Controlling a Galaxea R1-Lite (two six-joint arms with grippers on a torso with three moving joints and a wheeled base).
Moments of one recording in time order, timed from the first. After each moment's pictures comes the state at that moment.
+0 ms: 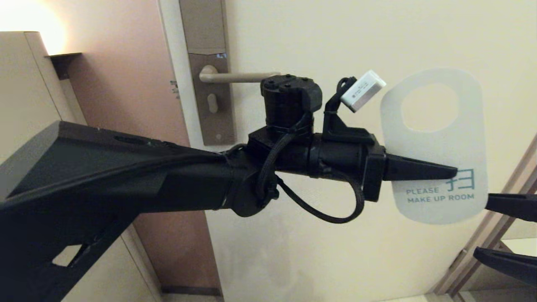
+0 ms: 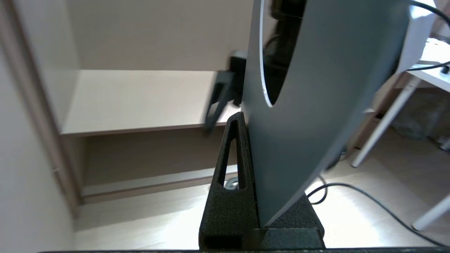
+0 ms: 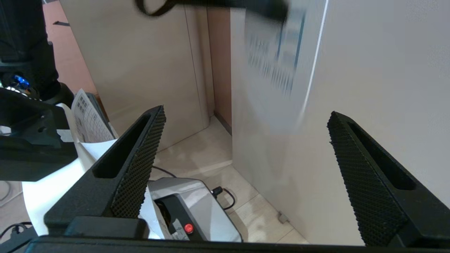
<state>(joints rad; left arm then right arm) -0.89 2.17 -1.62 -0.67 -1.07 -0.33 0.11 0.97 -0.64 -0.02 0.80 -0.12</state>
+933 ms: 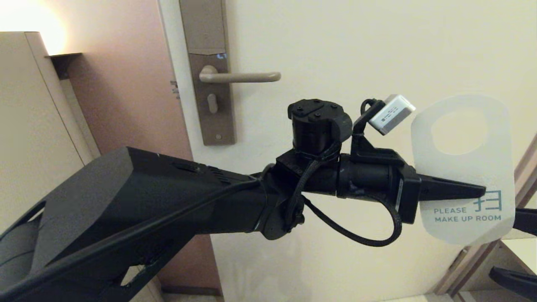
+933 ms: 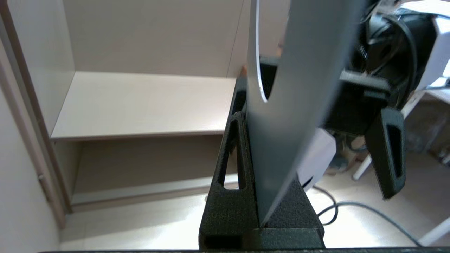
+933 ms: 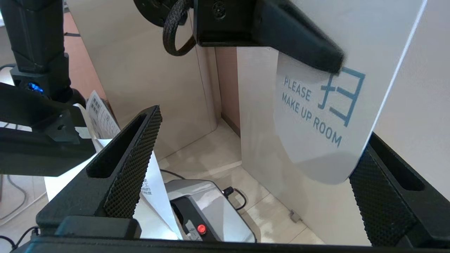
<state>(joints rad) -0.95 2.26 -1.65 -0.79 -0.98 -0.40 0.11 0.89 -0.59 -0.02 0.80 -0.05</state>
